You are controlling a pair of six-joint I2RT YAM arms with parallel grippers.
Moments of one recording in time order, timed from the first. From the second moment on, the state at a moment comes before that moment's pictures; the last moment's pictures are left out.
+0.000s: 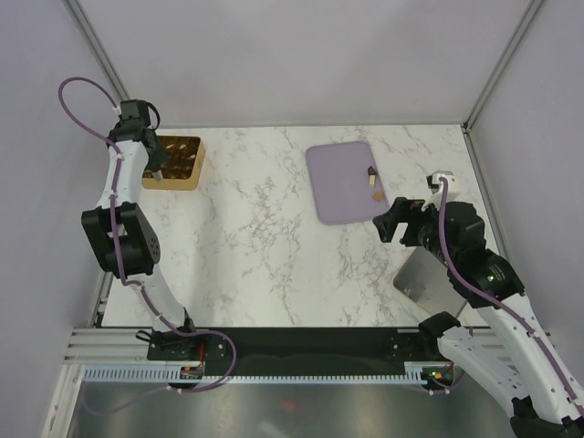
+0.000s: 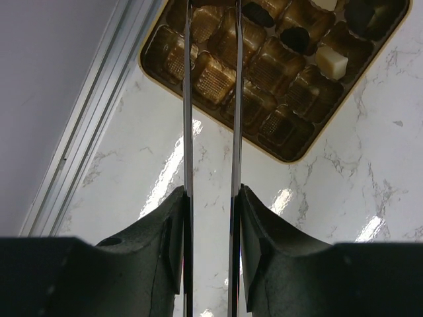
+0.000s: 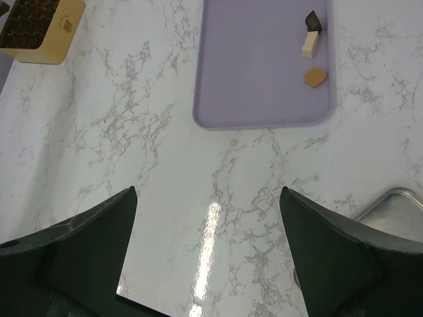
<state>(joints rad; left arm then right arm) 0.18 1.87 1.75 -0.77 -0.23 -0.23 0.42 0.69 0.91 -0.62 0.05 0.41</state>
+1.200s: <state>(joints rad) 0.21 1.96 1.79 -0.77 -0.26 -0.23 0.42 0.73 0.91 -0.59 0.07 0.40</state>
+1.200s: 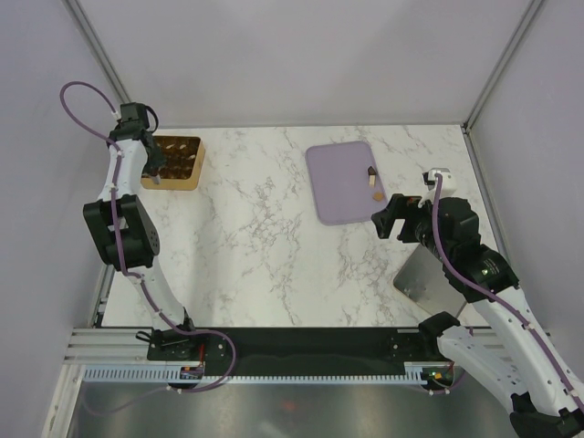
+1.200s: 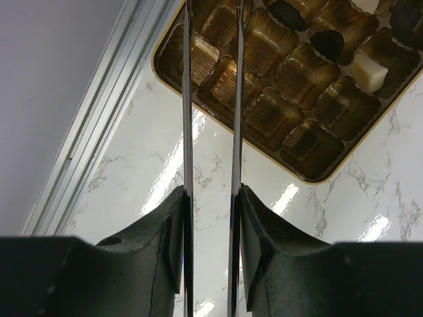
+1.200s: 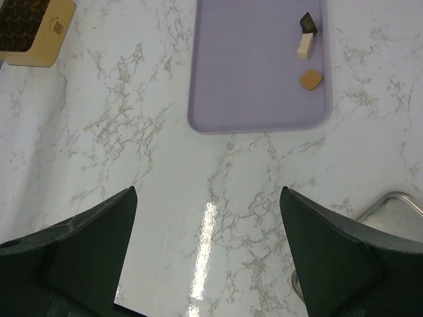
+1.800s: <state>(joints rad) 0.21 1.96 1.75 -0.76 -0.25 -0.24 0.42 0.73 0.91 -0.59 0.07 0.40</state>
